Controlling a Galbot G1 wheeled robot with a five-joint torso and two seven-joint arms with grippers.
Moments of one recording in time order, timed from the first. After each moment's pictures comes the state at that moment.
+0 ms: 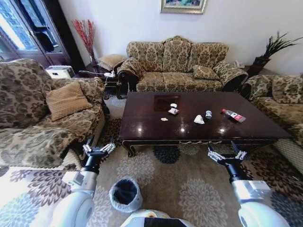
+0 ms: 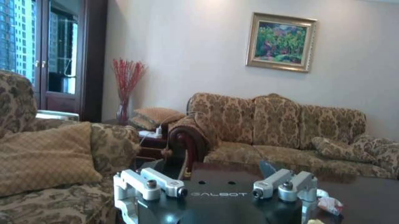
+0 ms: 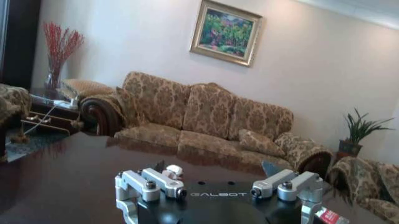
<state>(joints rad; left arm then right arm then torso) 1.73 -1.35 -0.67 -2.43 -0.33 0.11 -0.11 -1.80 1.24 0.84 2.36 0.24 -0.06 0.06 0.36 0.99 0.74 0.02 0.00</state>
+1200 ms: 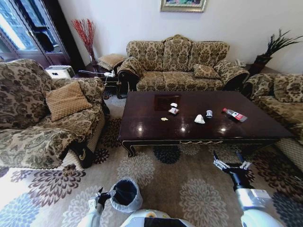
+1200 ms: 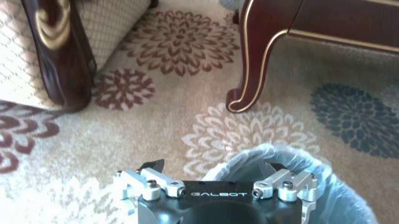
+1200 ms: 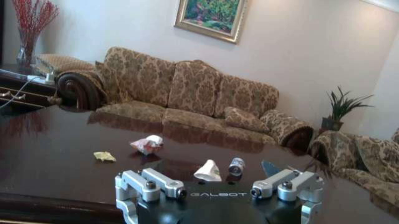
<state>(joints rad) 1.50 -1.39 -0.67 -1.26 -0.32 -0.02 0.16 -1.86 1.23 0.87 2.21 0.26 0.06 0.08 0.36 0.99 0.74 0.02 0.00</state>
